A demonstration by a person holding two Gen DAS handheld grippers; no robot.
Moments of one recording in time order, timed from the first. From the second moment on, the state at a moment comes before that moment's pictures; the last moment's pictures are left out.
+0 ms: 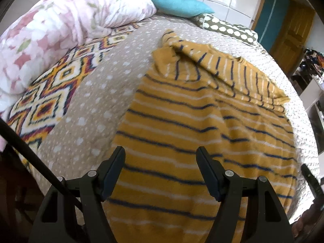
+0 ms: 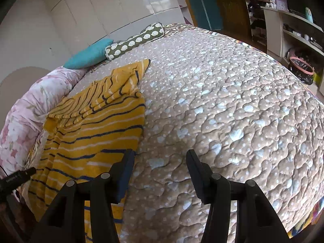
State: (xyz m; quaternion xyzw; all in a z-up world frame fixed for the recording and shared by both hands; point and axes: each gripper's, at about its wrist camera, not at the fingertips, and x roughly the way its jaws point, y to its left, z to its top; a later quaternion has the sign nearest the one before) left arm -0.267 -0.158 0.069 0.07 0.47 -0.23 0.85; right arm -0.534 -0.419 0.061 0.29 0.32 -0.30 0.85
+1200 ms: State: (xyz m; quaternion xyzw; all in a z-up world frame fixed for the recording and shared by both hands) left arm -0.121 -0.249 0.074 0.01 0.52 -0.20 0.83; right arm -0.519 -0.405 0.032 0.15 0.31 -0.30 0.89
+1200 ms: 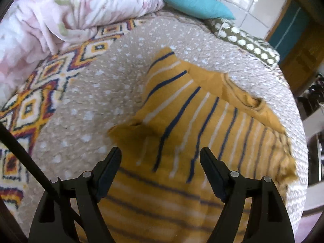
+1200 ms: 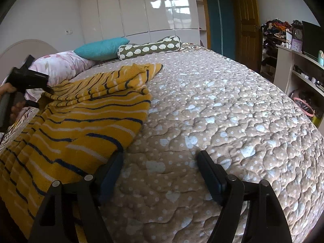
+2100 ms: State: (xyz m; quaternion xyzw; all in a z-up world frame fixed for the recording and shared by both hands) left arm -0.263 -0.108 0.061 0.07 0.45 -0.23 0.86; right arm -0.509 -0.389 0.035 0.14 0.36 -0.36 0.85
